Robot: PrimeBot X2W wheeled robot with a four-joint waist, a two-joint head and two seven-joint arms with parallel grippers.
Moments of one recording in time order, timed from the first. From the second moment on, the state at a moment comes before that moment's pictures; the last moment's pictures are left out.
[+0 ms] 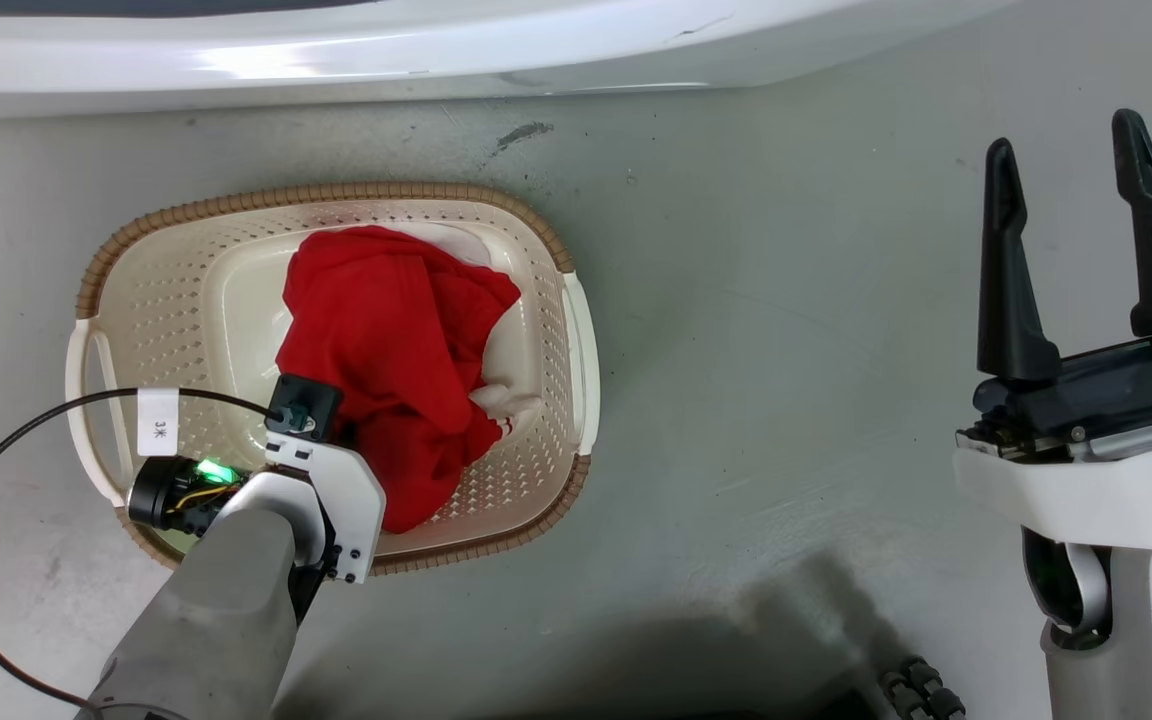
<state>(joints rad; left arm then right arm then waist) -0.79 0.22 -0.66 1.27 -0.44 -0.07 -0.17 -0.31 -0.05 0.04 -0.22 0.02 0.13 -0.26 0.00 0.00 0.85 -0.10</state>
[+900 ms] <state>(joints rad) -0.52 0.23 -0.45 0.85 -0.43 0.04 -0.26 -0.15 -0.05 0.07 -0.12 0.00 0.13 -0.26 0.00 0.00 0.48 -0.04</state>
